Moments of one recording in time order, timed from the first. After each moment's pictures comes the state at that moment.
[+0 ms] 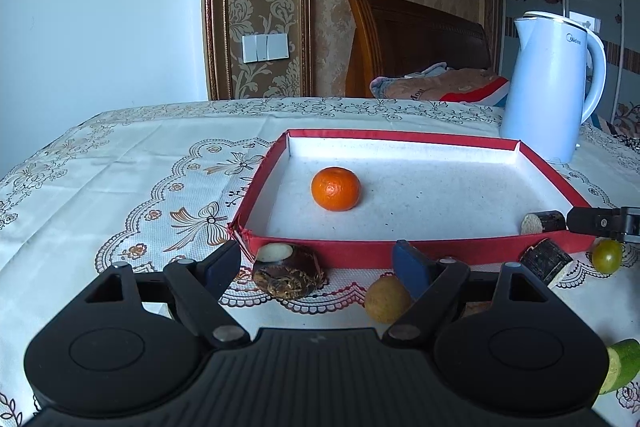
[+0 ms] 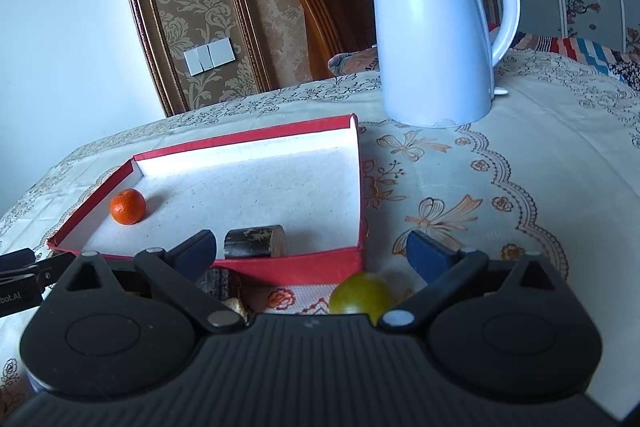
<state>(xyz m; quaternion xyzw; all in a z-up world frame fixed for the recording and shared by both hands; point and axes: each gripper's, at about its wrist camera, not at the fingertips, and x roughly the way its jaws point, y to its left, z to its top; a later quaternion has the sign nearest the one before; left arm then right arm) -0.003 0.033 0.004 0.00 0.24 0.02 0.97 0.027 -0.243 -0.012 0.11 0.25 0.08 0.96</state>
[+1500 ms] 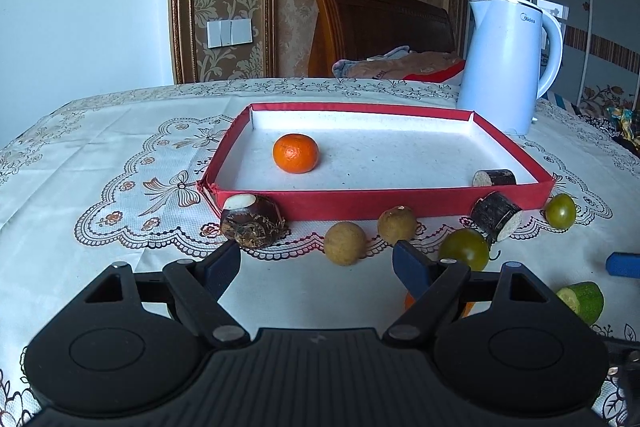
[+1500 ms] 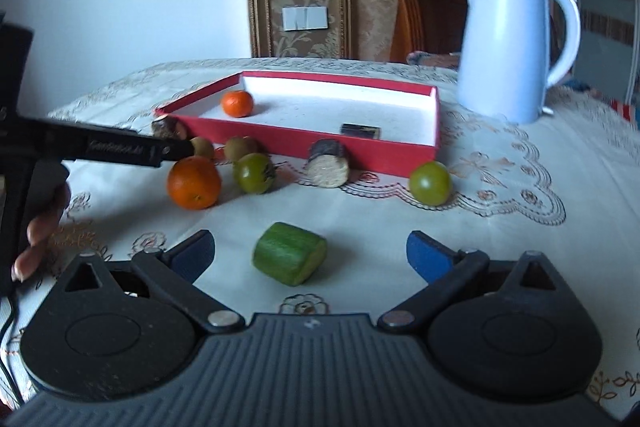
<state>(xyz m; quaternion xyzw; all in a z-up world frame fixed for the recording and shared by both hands) -0.030 0.026 -0.004 0.00 0.26 -0.03 0.96 -0.089 -0.200 -0.021 -0.04 0.26 0.18 0.95</state>
